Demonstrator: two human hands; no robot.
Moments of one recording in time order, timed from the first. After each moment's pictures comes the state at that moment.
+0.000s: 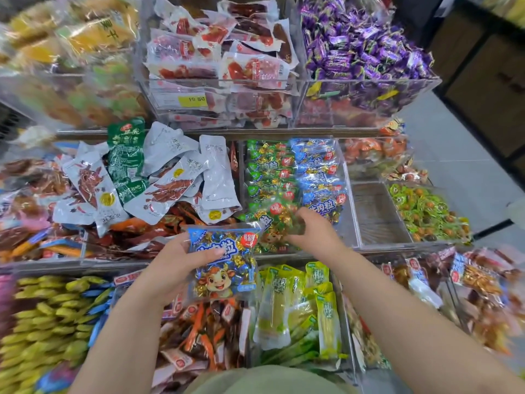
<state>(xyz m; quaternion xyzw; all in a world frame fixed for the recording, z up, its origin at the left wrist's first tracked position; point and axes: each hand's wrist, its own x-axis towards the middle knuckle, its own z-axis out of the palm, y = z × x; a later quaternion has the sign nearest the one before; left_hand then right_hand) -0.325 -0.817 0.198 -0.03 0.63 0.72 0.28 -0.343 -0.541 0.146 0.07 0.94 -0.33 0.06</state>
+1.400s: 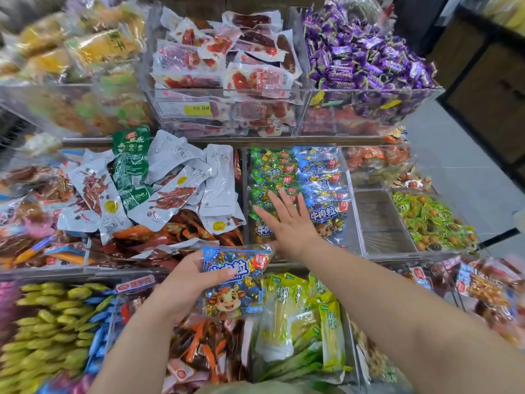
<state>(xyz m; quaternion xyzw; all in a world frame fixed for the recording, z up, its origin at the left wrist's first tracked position) -0.318 -0.809 0.186 -0.04 0.66 0.68 0.32 -0.383 -0.570 0.129 -0.14 0.98 0.11 0.06</state>
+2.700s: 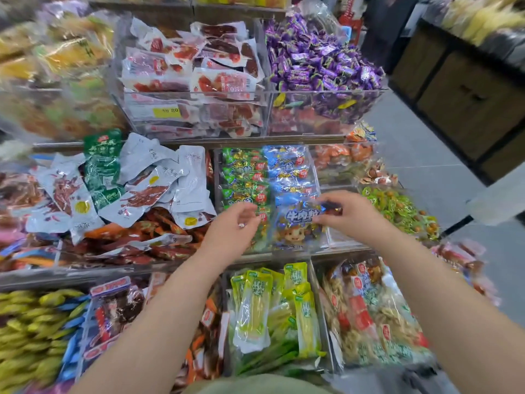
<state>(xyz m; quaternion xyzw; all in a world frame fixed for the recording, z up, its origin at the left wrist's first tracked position) -0.332 -0.698 0.213 0.12 0.85 0.50 0.12 -0.296 -0.455 0.241 0.03 0.93 -0.36 0.00</state>
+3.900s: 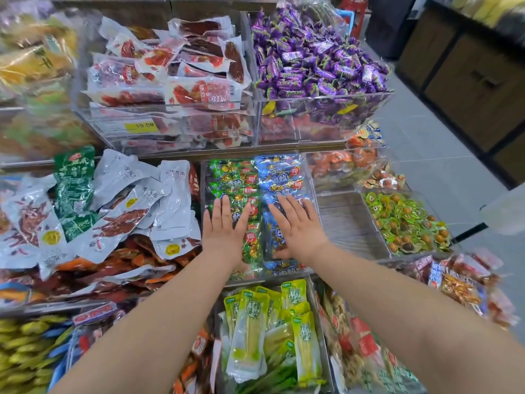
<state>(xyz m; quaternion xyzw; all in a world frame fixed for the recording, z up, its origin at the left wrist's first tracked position) -0.412 -0.656 0.144 0.17 0.96 -0.13 0.16 -0.380 -0.474 0.128 -0.09 0.99 0.09 0.05</state>
